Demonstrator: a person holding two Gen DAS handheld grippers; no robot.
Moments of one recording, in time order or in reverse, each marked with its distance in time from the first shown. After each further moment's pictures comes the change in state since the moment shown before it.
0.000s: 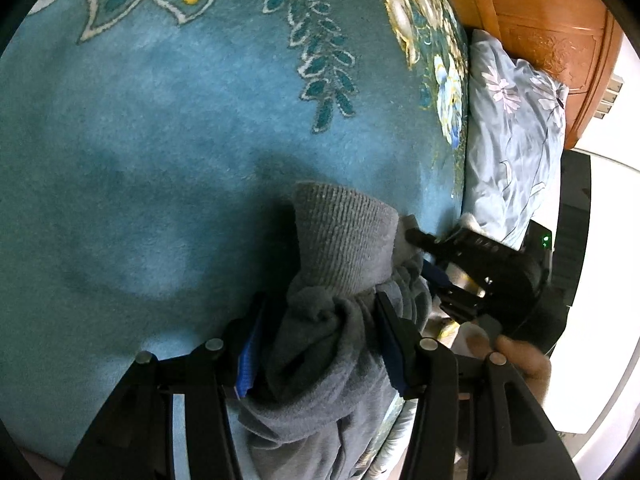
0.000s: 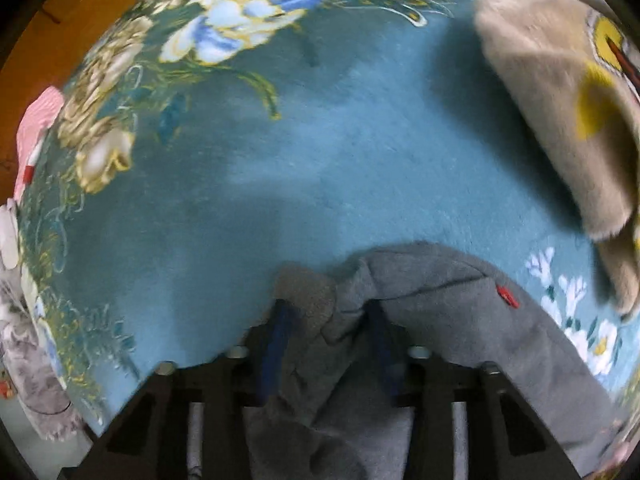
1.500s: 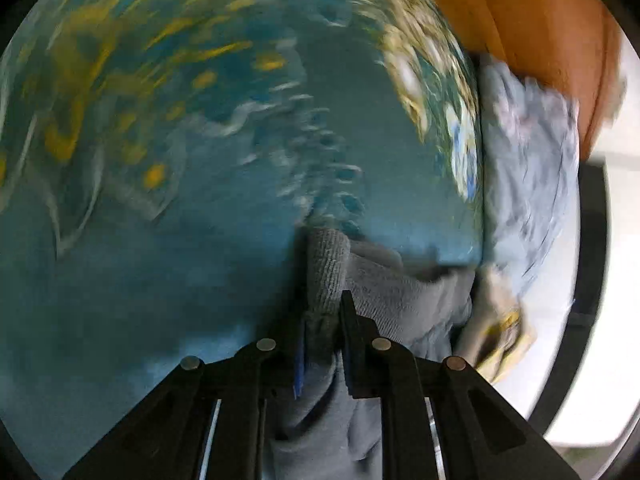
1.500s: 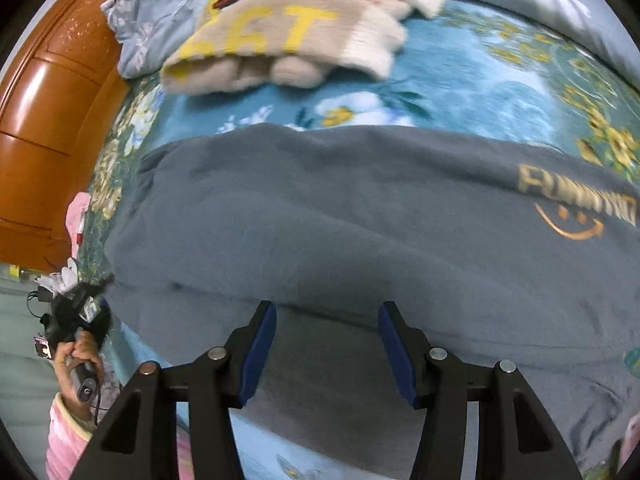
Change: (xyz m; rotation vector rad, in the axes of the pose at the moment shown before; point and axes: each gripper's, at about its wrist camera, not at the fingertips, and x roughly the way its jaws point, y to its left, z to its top) left arm -0.005 -0.003 0.064 -0.028 -0.138 0.048; right arm -0.093 -0.288 -0.263 0.398 -0.174 0.247
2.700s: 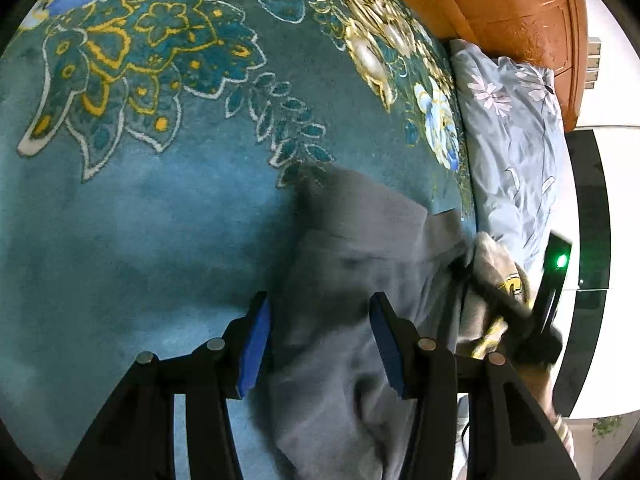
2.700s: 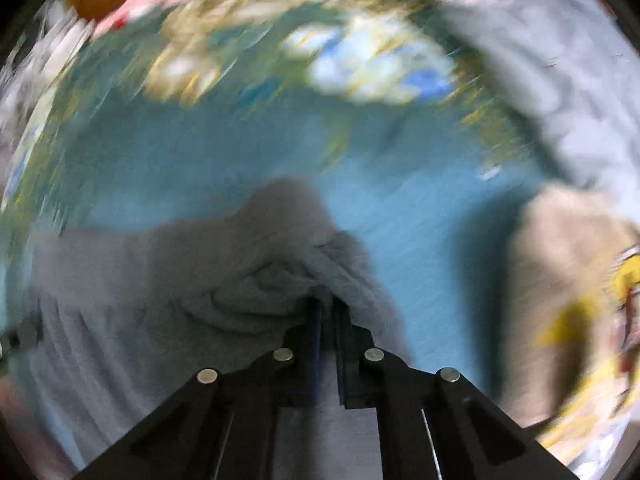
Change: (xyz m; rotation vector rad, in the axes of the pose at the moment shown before) left arm -0.021 -0.019 -0.043 0.187 -0.013 0.061; right arm 0.162 0.336 0.117 -1.059 -0.019 -0.293
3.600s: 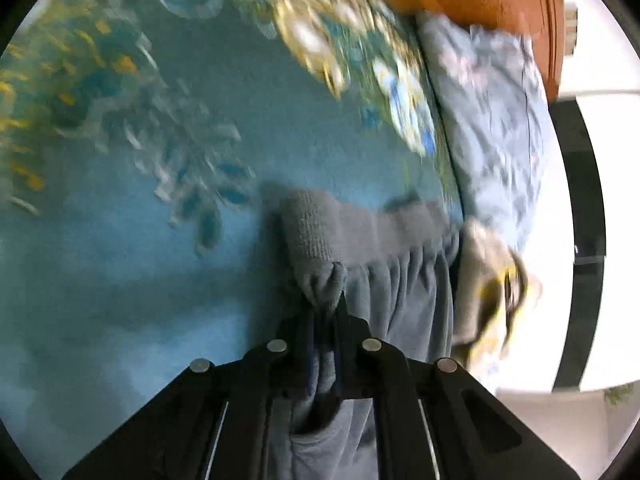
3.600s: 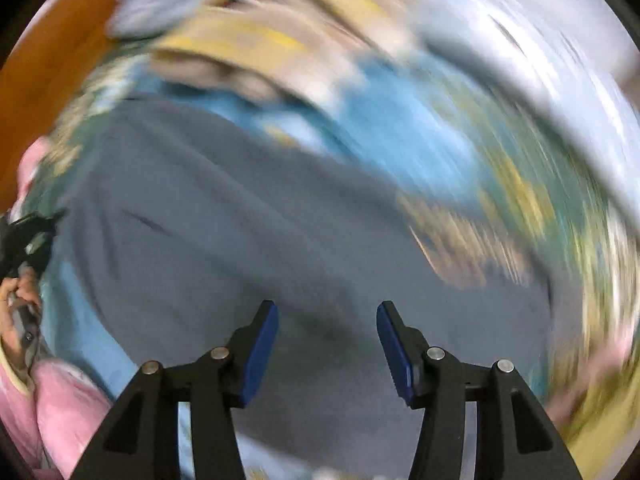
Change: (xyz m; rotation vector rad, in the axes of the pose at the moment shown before) left arm 0.022 -0.034 0.026 0.084 -0.045 -0.003; right arm -0.171 -0.097 -0.424 0.930 0.163 0.046
